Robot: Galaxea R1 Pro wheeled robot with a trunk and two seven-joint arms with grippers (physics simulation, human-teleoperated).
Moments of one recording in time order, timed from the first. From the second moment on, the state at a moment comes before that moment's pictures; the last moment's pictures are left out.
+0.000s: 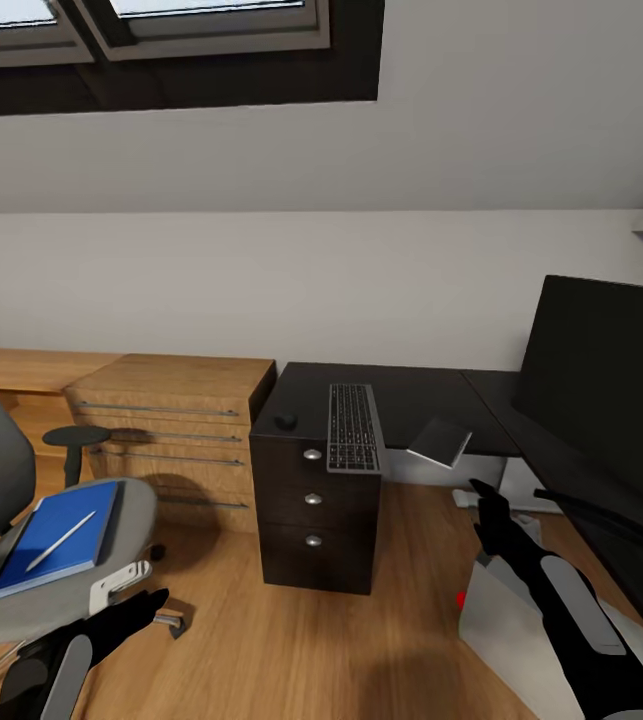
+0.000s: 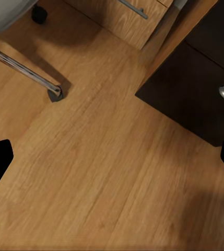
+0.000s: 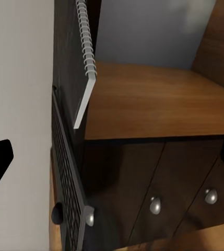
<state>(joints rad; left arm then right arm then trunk) -0.15 0.04 0.27 -1.37 0.37 0.73 0.11 -0.40 -0.16 -0.08 -1.11 -1.55 0.18 -0.22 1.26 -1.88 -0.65</state>
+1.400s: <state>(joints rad) -0.15 0.00 0.22 -0.68 0.12 0.14 0.11 -0.40 -0.01 0.35 -0.38 -0.74 -0.17 -0.21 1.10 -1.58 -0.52</state>
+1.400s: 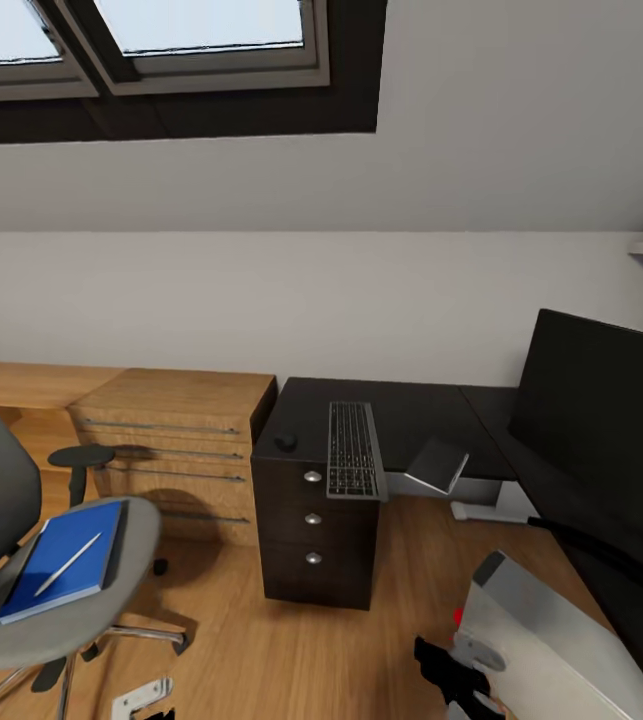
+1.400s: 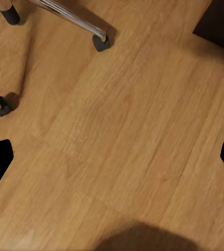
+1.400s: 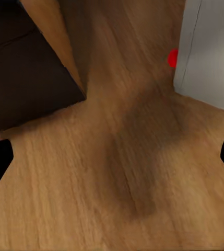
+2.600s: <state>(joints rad) -0.15 0.00 0.12 -0.51 0.11 0.02 0.13 -0.40 0.10 0.45 -0.12 -0.55 -0.52 -0.21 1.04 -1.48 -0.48</state>
